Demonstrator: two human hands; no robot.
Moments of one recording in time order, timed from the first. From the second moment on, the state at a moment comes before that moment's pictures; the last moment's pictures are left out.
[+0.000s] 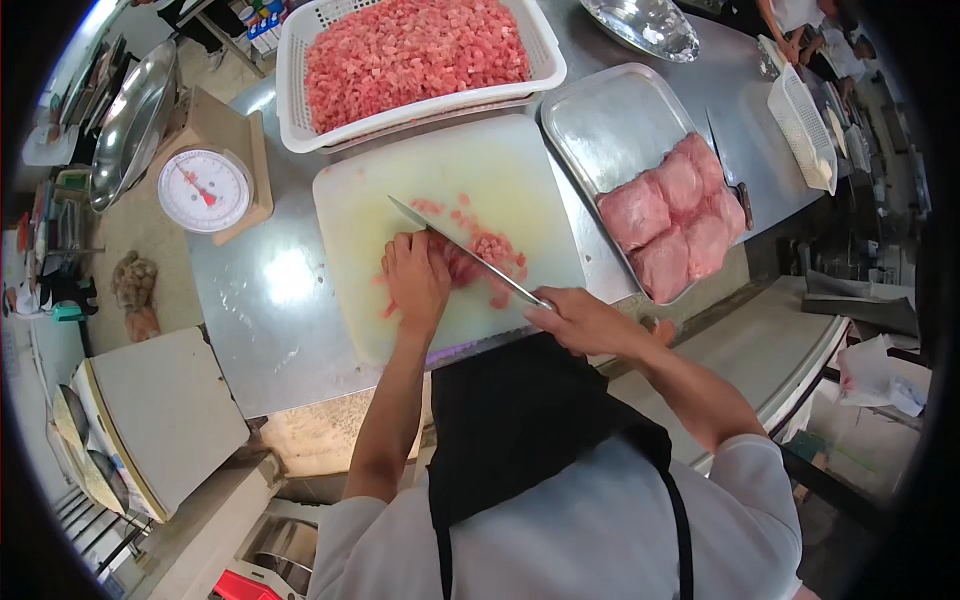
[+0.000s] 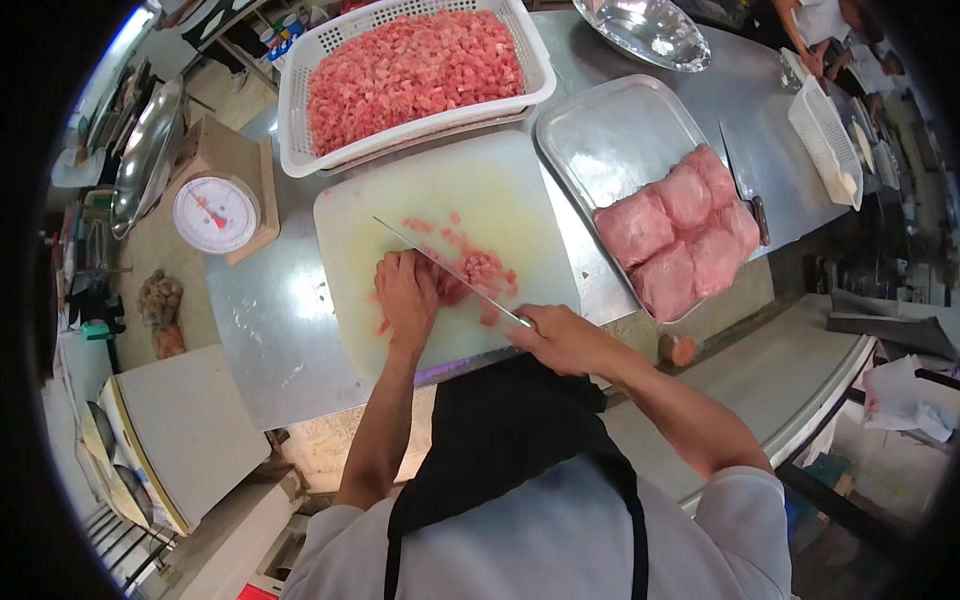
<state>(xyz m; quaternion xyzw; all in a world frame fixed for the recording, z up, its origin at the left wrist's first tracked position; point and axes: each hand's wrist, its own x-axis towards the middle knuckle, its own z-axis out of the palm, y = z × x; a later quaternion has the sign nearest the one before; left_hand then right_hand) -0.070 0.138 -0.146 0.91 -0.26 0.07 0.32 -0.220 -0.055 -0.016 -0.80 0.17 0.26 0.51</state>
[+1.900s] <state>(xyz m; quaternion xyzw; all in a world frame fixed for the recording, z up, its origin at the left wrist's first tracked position) -0.079 0.160 -0.140 0.92 -0.24 0.06 0.29 -0.209 -0.012 0.018 -0.78 0.22 0.31 0.50</state>
